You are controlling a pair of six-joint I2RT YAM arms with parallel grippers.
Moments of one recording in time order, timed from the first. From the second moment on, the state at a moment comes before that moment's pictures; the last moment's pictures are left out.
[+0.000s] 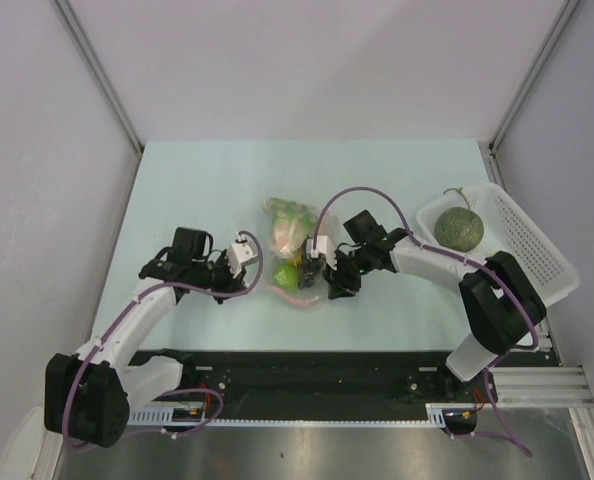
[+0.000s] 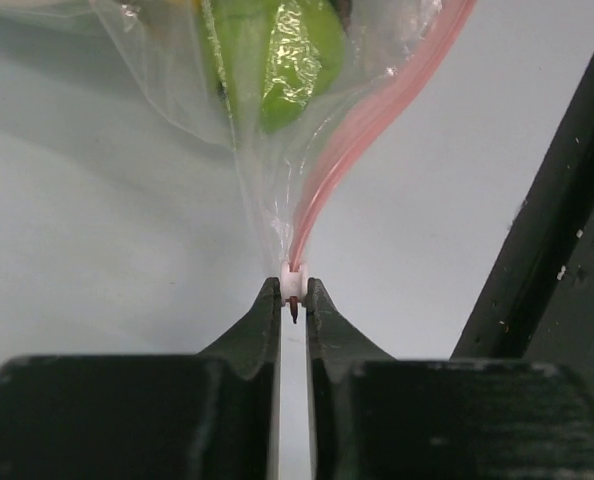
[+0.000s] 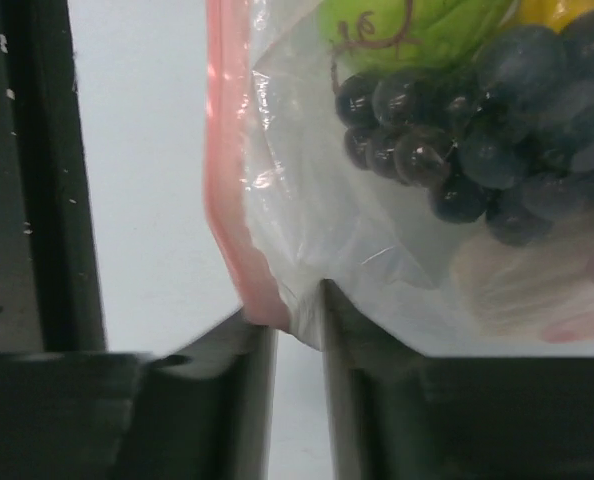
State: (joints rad) left arm -0.24 1.06 0.67 -0.61 0.65 0.66; right arm 0.63 1.62 0.99 -0.44 -0.66 -0.64
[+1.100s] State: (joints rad) left arm 0.00 1.47 1.56 -0.74 0.68 0.12; right arm 0.15 1.46 1.29 -0.29 -0.54 -0.14
